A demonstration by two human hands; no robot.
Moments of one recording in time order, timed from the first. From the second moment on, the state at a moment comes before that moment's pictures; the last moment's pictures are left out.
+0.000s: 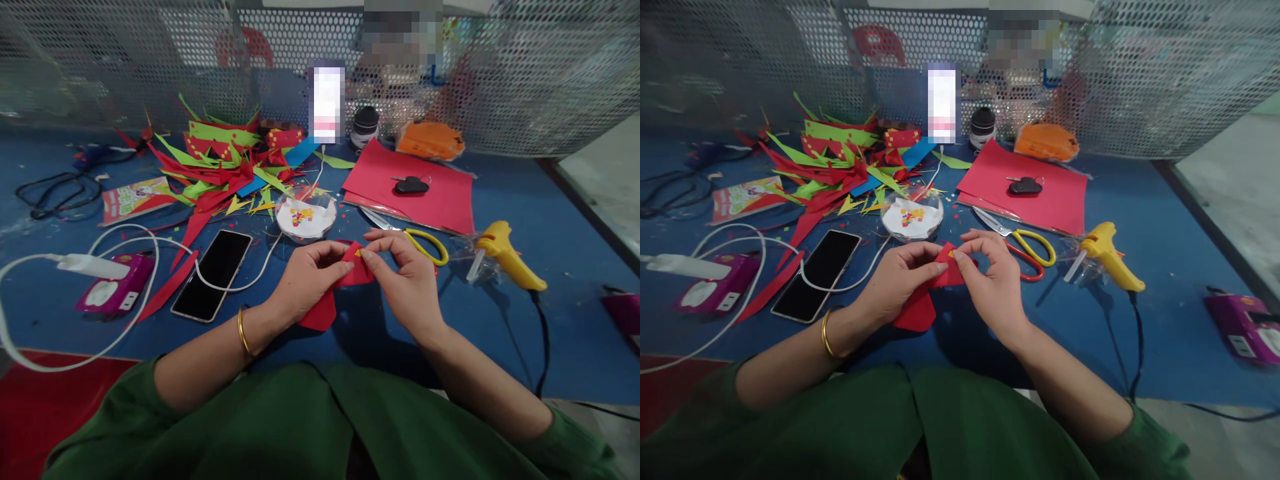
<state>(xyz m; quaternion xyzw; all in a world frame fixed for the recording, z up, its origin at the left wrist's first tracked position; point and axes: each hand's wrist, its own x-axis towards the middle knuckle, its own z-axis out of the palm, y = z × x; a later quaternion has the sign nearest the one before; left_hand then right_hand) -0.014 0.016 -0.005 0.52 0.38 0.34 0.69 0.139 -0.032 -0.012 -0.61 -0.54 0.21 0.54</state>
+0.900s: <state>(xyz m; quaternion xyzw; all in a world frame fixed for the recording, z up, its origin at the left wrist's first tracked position) -0.015 0.017 -0.005 0.50 0.42 0.36 0.66 0.145 -0.037 -0.006 -0.61 -0.50 0.23 0.57</state>
